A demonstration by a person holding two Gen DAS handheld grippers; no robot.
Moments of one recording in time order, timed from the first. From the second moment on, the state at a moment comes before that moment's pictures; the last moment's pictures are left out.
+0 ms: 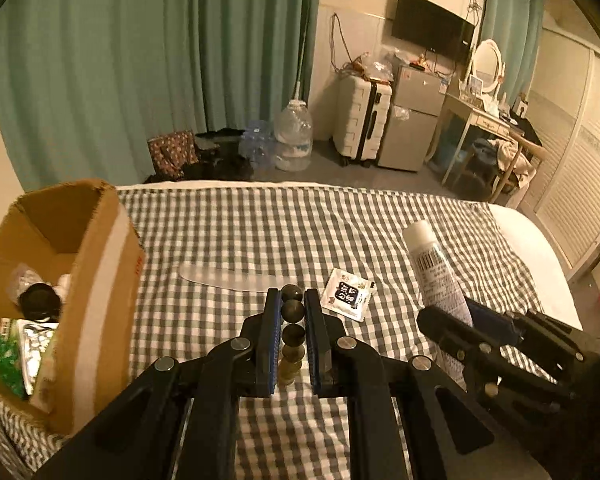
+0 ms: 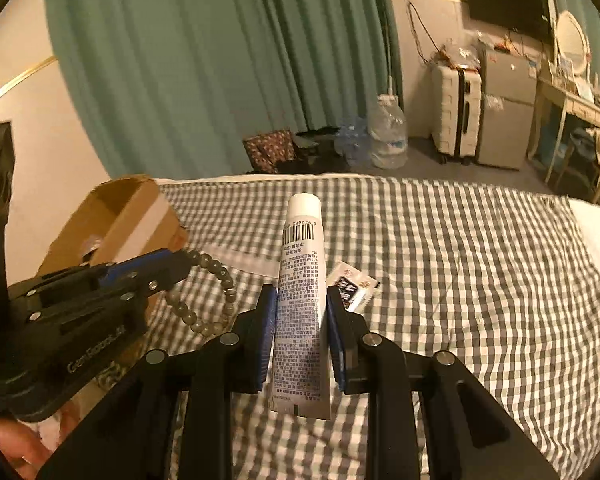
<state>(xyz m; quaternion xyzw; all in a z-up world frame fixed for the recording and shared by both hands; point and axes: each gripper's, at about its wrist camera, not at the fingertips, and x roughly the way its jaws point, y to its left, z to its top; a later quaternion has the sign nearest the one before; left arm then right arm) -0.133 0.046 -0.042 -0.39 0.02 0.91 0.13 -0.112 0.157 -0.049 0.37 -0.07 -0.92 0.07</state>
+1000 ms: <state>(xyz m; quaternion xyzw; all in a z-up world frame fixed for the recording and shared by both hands) -0.130 -0.157 0.029 -0.33 -0.07 0.94 0.03 -0.125 -0.043 0.013 0.34 0.01 -0.92 0.20</state>
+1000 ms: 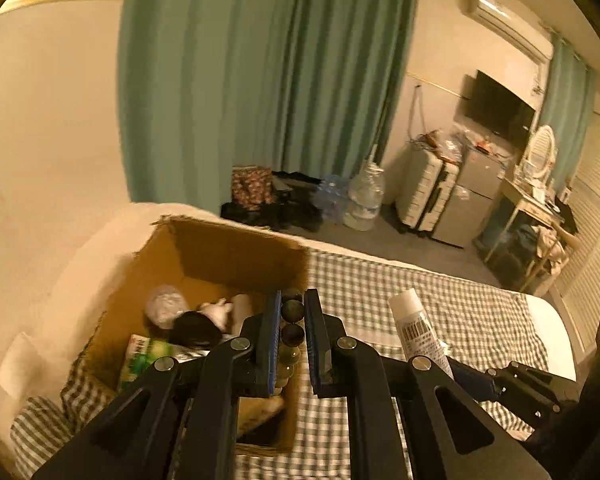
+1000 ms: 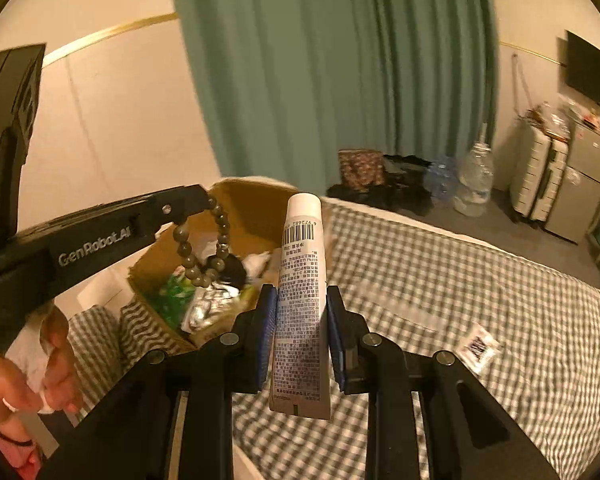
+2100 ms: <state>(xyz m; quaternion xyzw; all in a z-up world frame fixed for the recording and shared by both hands) -0.144 -0.253 -0.028 -0.38 -0.10 0.92 -0.08 -0.189 -0.094 -0.032 0.38 -0.01 -0.90 0.23</state>
